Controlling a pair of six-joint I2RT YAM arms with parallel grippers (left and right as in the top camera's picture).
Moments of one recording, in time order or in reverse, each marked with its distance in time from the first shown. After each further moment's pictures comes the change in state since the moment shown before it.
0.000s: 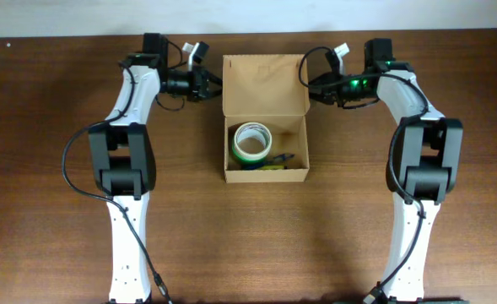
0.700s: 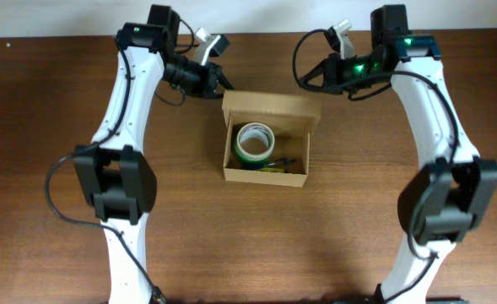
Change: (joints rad) left arm -0.109 -0.349 0.004 -0.424 -0.447 0.190; right arm 0.098 -0.404 0.004 -0.362 0.334 -0.102
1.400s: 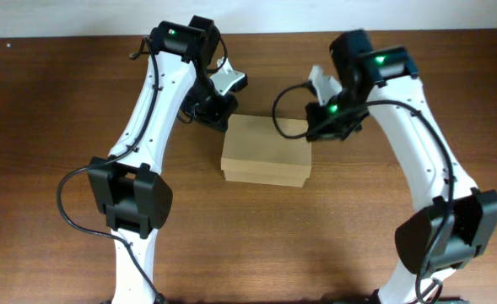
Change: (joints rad) left arm -0.153 -0.064 0.005 -0.284 -0.492 -0.013; right arm 0.188 -0.167 -0.137 -0.307 0.520 -0.007
